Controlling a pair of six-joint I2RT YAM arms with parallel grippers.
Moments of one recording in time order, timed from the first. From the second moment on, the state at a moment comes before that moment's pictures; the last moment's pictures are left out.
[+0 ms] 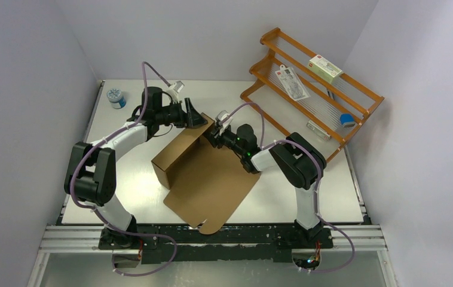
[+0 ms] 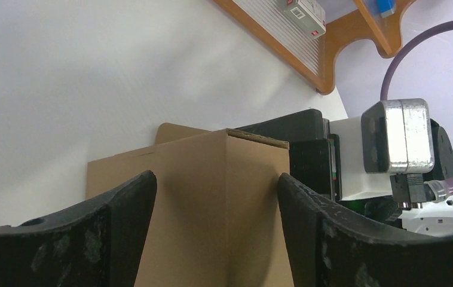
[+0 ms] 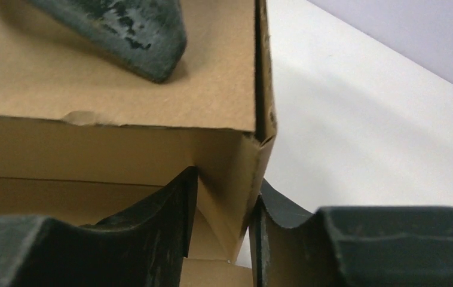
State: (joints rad) left arm -0.28 1.67 1.08 0.12 0.73 -0.47; right arm 0.65 2.01 0.85 1.13 -0.30 -0.07
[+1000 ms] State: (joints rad) left arm -0.28 1.67 1.07 0.20 0.73 -0.48; right arm 0.68 1.99 0.89 1.03 0.05 0.03
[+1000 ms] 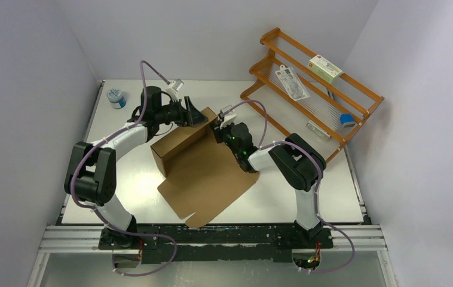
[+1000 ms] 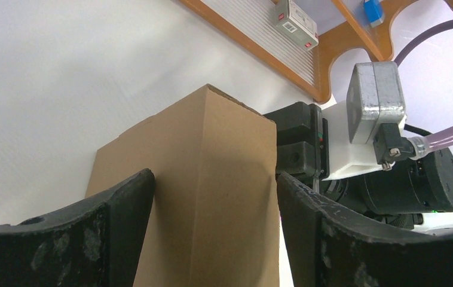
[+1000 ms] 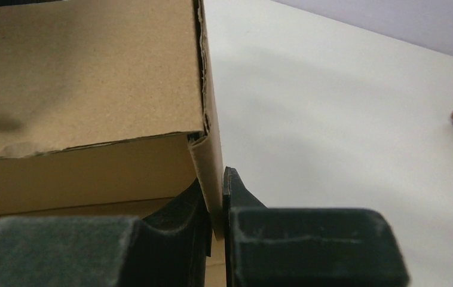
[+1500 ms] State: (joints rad) left arm -0.28 1.67 1.05 0.26 0.76 -0.51; right arm 0.73 2.01 0.89 1.05 0.29 0.03
